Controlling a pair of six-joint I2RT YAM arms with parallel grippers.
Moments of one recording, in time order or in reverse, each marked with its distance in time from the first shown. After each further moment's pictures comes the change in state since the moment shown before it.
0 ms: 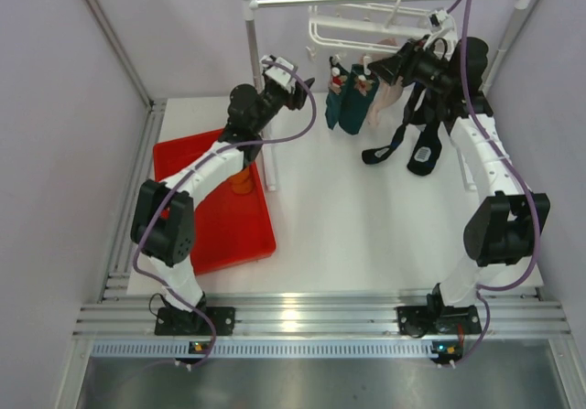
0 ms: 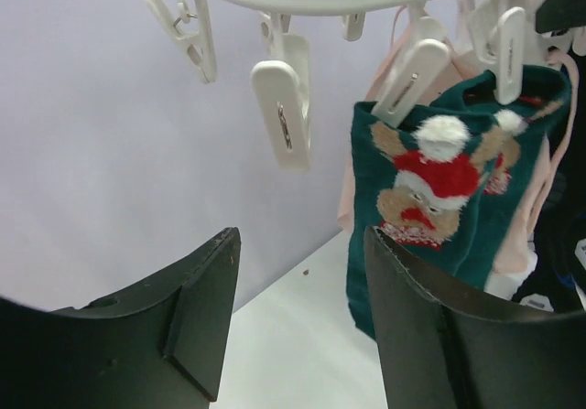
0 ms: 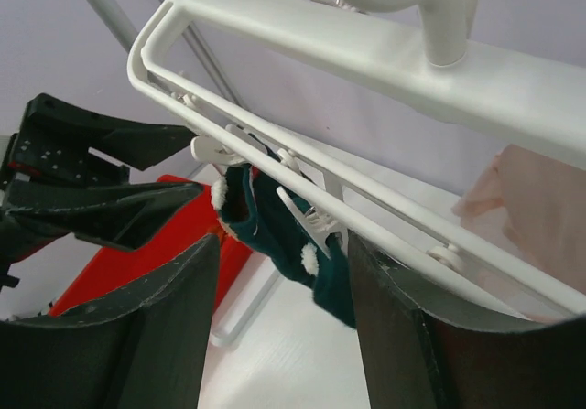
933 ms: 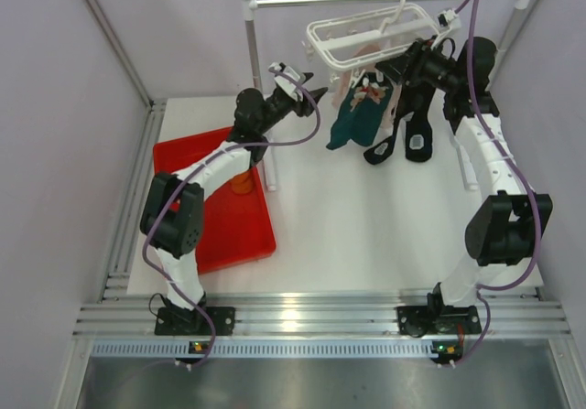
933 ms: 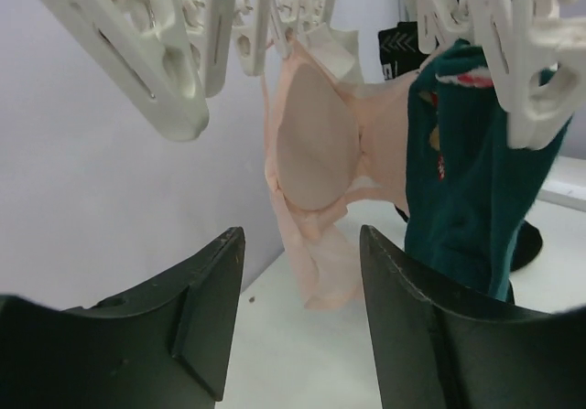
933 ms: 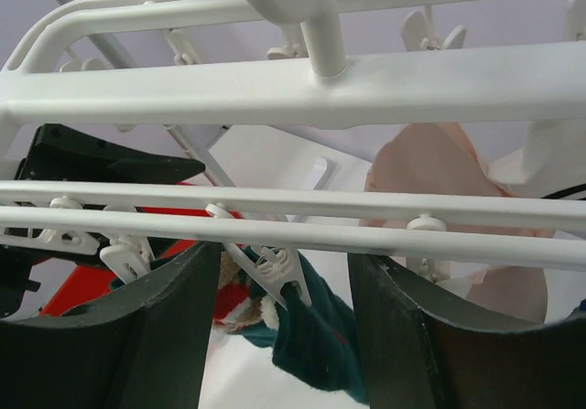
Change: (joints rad) left arm 0.002 0.118 0.043 0.129 0.190 -0.058; right arm -0.043 0.000 0.000 -0.021 -0.009 -0.007
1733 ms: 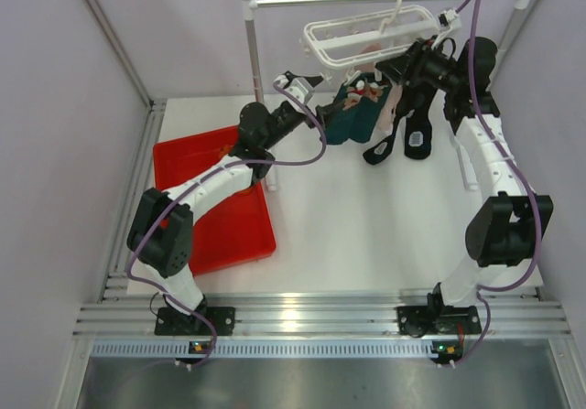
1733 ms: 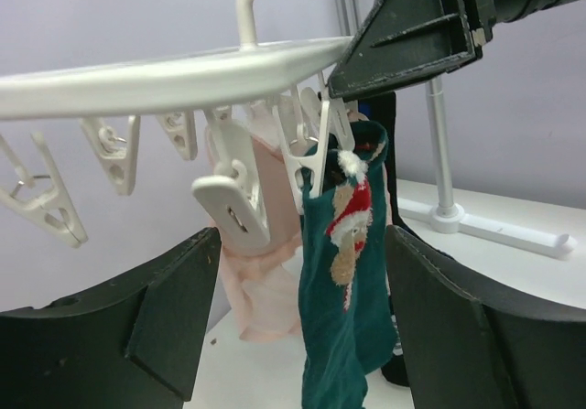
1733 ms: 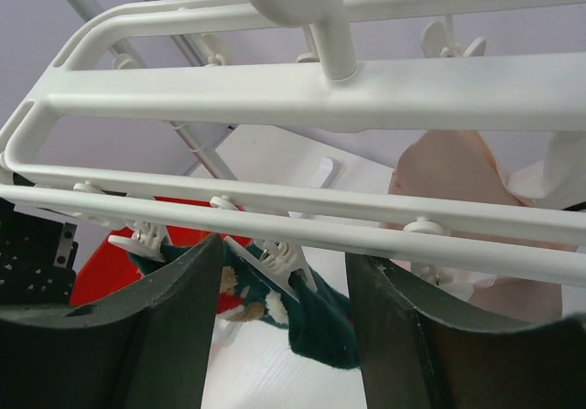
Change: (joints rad) left arm -0.114 -0.162 -0.139 0.040 -0.043 -0.004; right arm 0.000 -0.005 -0.002 0.001 -0.008 0.012
